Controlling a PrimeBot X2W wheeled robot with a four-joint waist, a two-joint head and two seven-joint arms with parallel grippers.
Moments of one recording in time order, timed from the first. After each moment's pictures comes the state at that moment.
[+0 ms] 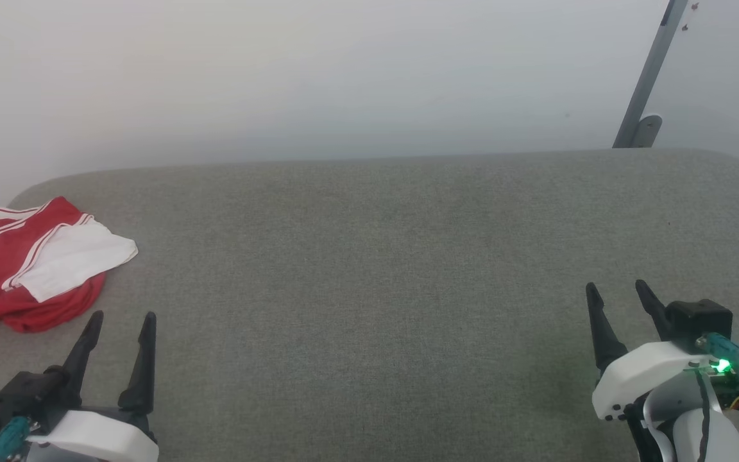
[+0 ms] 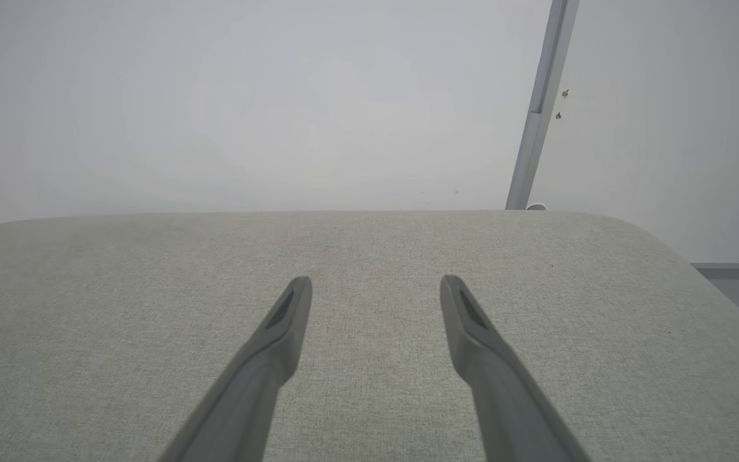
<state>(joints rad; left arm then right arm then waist) 0.01 0.31 0.04 0.18 -0.33 -0.13 -0.26 -0.14 -0.06 -0.10 0.29 0.10 0.13 -0.06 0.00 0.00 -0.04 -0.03</state>
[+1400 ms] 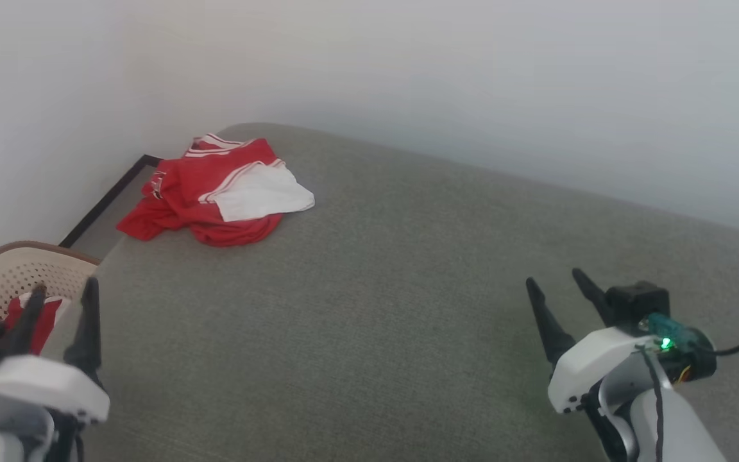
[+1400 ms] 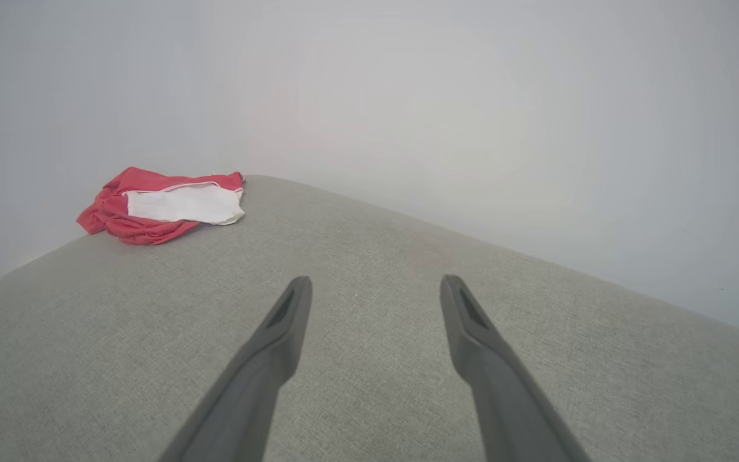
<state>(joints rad) -0.09 0.37 0.09 0.23 -0.47 -0.07 -0.11 -0.21 -0.07 0.07 0.35 0.15 0.13 -0.04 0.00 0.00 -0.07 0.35</state>
